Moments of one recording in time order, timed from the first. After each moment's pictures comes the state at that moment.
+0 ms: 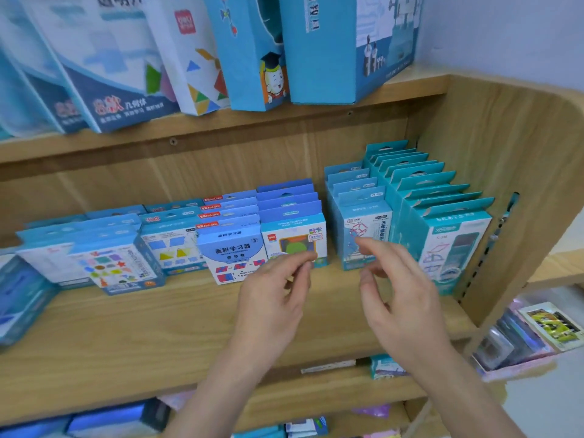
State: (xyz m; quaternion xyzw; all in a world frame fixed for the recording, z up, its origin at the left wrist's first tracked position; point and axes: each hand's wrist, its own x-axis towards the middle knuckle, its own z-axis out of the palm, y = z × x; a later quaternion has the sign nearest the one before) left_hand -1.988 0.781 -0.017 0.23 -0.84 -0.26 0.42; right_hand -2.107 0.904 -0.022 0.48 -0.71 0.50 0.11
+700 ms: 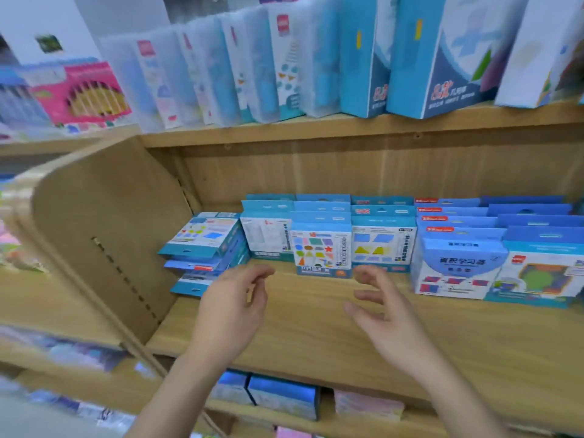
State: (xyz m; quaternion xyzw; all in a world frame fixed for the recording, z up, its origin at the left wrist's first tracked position) left_hand -1.671 0.592 -0.010 0.45 -0.81 -0.09 0.36; right_hand -1.878 0.684 -0.049 0.51 -0.63 0.53 -0.26
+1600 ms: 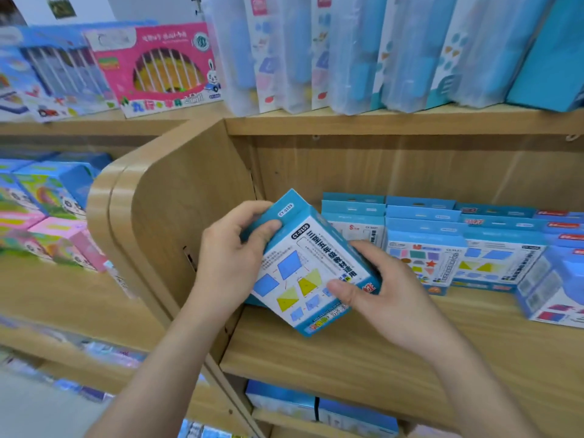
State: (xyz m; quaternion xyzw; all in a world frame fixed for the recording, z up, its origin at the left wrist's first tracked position) left_hand -1.567 0.484 0.061 0.40 -0.70 -0.34 0.48; right_hand -1.745 0.569 0.018 0.60 -0.59 0.47 -0.28
